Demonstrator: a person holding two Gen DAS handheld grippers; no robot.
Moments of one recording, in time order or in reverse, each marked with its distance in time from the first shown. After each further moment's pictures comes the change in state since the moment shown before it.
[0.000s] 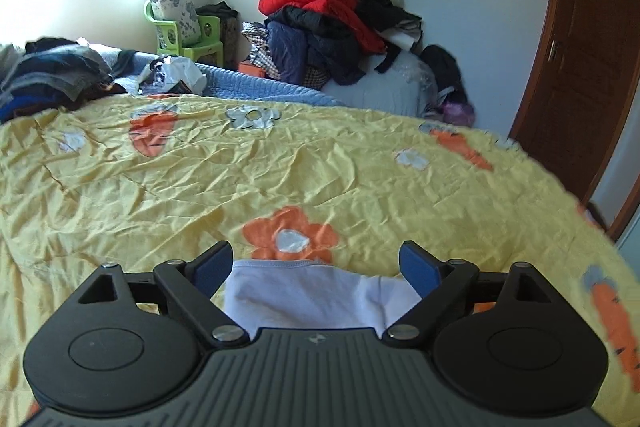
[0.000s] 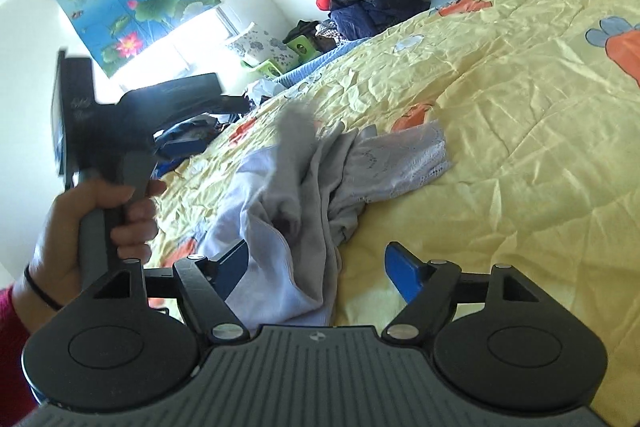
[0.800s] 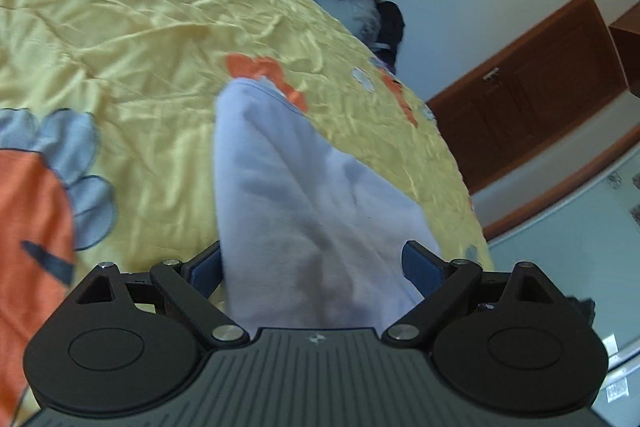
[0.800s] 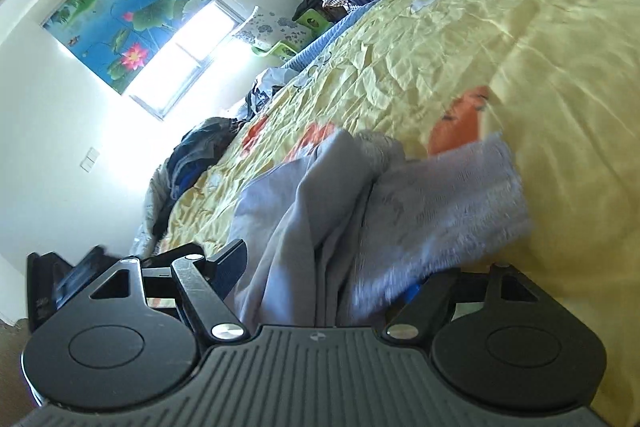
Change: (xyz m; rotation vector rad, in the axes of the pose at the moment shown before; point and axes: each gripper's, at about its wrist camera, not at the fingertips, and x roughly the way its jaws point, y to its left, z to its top) left arm 0.029 0.092 -0.070 -0.391 0.285 -0.433; right arm 0.103 -0.020 0.055 0.128 0.095 0.122
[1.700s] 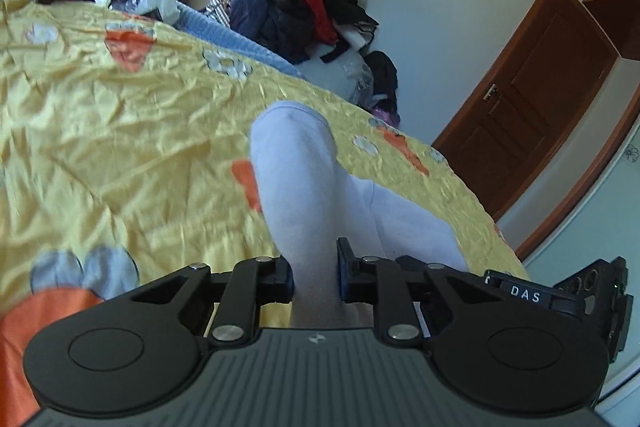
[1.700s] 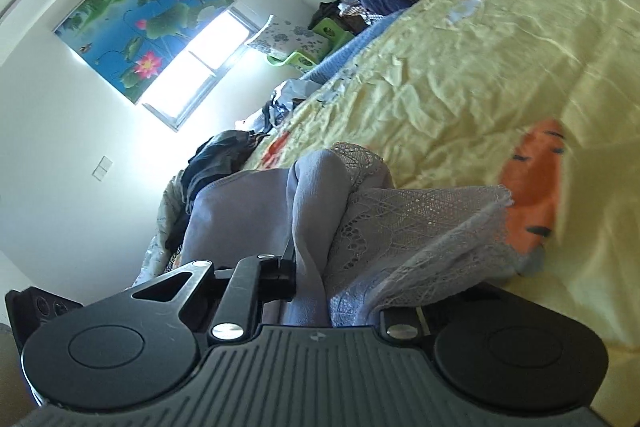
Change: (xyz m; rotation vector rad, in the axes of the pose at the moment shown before) left arm -0.032 -0.018 0.026 0.207 -0.212 0.117; right arm 0.031 0.027 0.025 -0.017 -0.041 0.050
